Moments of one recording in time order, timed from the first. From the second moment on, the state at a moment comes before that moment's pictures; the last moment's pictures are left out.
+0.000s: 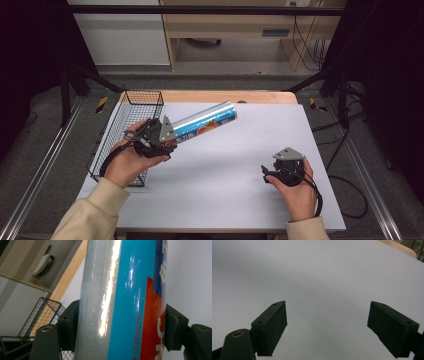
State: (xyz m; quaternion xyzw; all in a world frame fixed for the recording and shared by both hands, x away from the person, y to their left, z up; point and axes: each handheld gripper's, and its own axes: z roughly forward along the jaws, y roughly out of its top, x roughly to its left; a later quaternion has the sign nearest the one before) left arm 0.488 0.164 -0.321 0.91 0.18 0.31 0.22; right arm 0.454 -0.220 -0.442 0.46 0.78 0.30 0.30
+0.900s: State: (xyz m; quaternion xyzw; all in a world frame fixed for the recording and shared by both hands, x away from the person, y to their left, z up) left arm 0.537 0.187 -0.295 0.83 0.37 0.37 0.19; right arm 0.453 -0.221 -0.447 0.50 0.75 0.28 0.33
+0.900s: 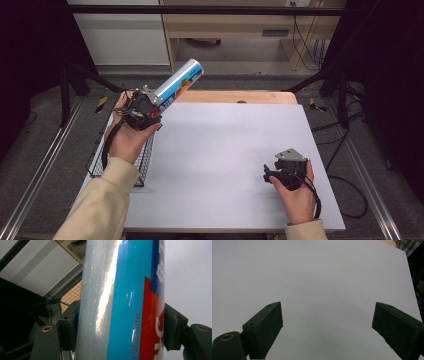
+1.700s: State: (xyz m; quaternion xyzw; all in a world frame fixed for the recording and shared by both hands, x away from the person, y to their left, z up) left arm 0.498 0.226 -0.296 0.81 0.43 0.36 0.19; right arm 0.449 -0.223 -0.444 0.51 0.74 0.28 0.33
